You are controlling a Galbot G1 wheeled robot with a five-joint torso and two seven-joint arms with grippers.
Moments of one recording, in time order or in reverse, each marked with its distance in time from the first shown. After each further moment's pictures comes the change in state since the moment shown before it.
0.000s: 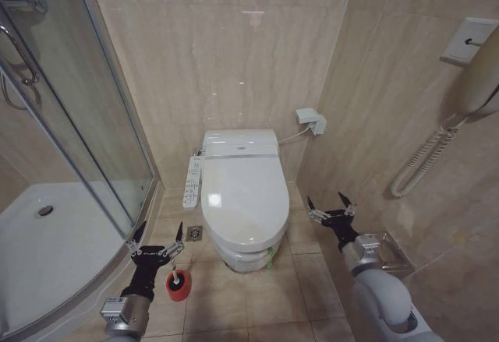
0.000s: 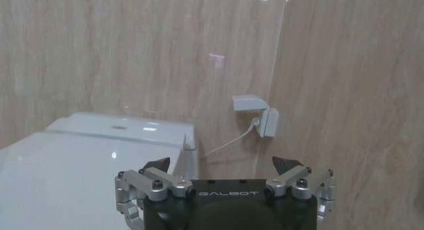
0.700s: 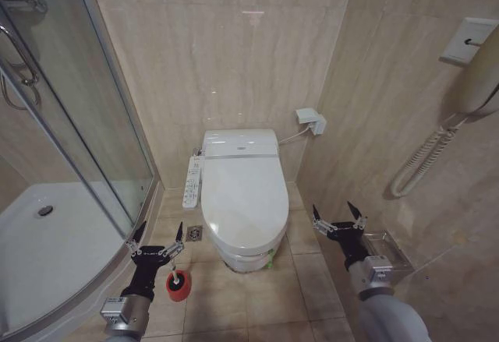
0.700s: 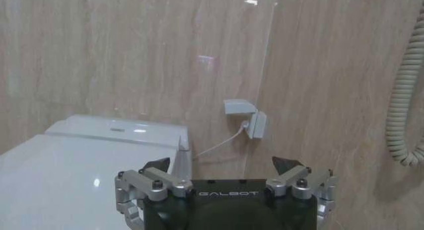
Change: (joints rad) left arm 0.000 0.000 0.000 0.000 0.000 0.000 0.000; right arm -0.138 0.047 0.001 0.126 -0.071 0.008 0.070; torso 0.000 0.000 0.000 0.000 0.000
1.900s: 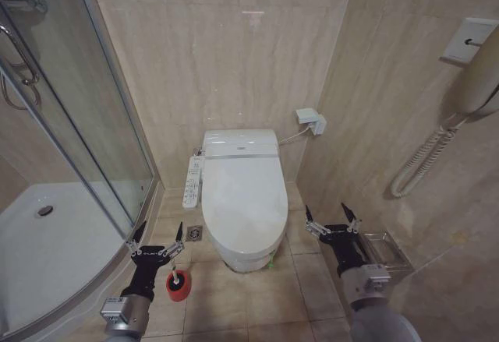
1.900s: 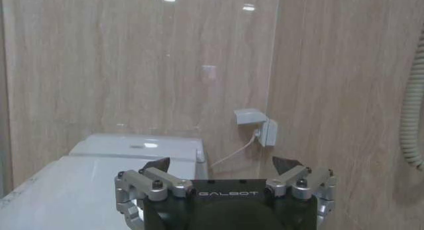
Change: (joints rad) left arm 0.000 0.000 0.000 0.000 0.000 0.000 0.000; right arm -0.051 0.066 -0.064 0.089 -0.040 0.010 0.018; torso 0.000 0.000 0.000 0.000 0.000
